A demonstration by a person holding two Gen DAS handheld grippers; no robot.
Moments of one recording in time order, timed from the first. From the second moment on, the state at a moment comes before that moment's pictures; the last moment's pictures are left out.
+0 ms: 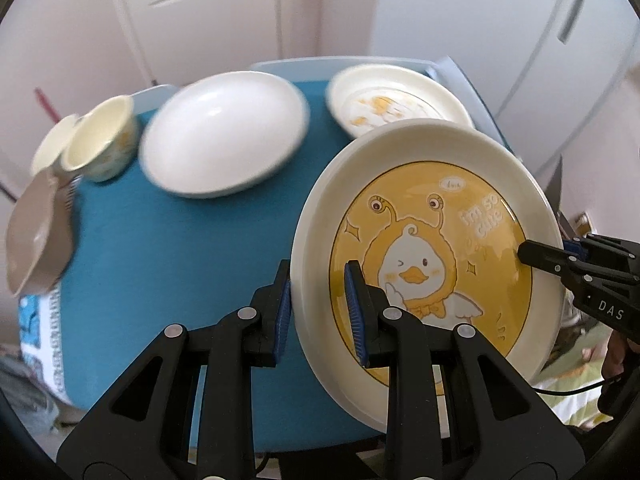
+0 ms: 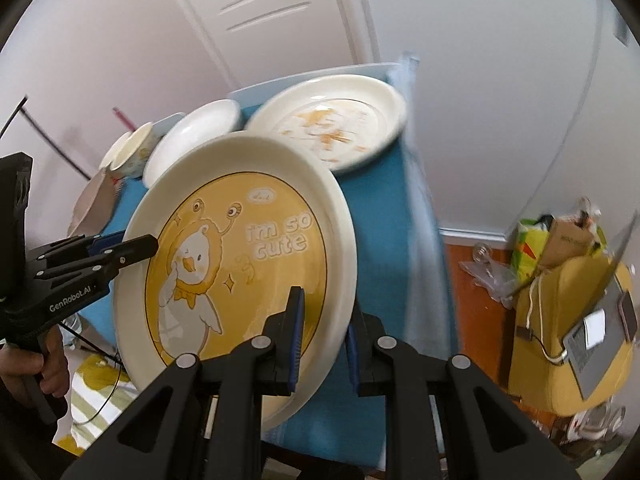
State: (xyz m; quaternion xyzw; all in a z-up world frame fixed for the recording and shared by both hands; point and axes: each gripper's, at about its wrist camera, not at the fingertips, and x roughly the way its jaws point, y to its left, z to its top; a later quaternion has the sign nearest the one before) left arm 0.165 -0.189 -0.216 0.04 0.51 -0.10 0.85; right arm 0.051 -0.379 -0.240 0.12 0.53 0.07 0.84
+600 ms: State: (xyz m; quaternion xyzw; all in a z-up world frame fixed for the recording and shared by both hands) left arm 0.156 0.016 -0.223 -0.01 0.55 0.00 0.84; right arm 0.122 -0.182 -0.257 0.09 0.56 0.18 0.81
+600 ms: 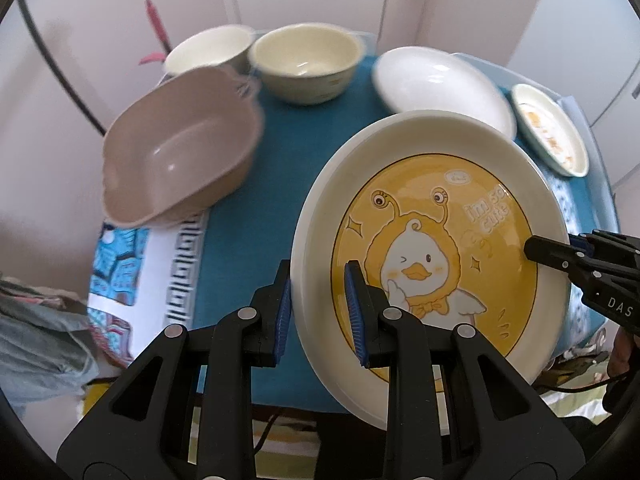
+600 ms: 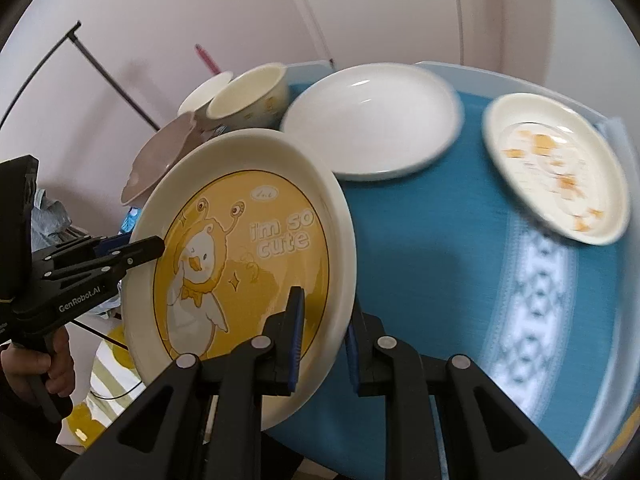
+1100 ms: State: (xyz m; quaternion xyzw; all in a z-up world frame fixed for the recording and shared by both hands) left arm 0.179 0.061 -0.259 0.00 0.56 -0.04 0.83; right arm 0.141 -0.132 -0.286 0.07 0.58 0.16 0.80
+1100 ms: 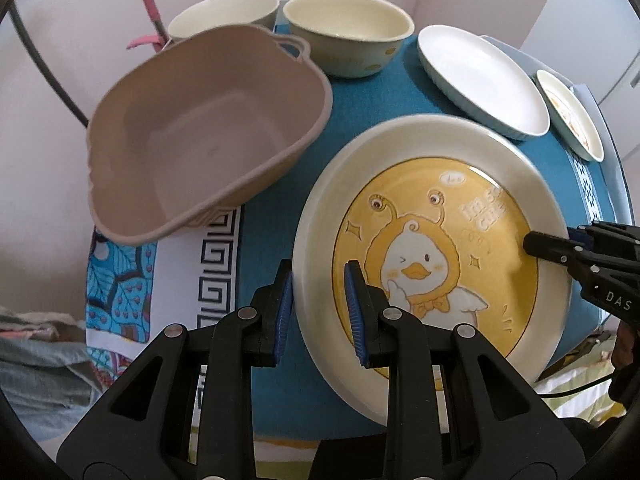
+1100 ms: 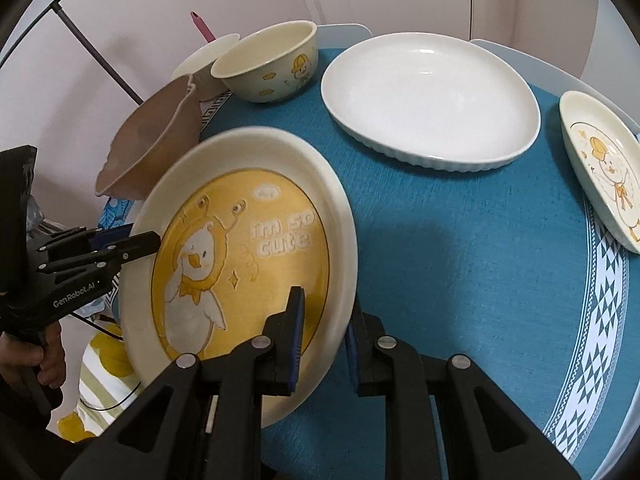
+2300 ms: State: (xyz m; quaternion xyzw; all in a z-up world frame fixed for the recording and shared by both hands) left arm 0.177 0.047 -0.154 -0.01 0.47 -0.06 0.88; right arm 0.140 -0.158 -0.197 0.08 0.52 0.10 0.85
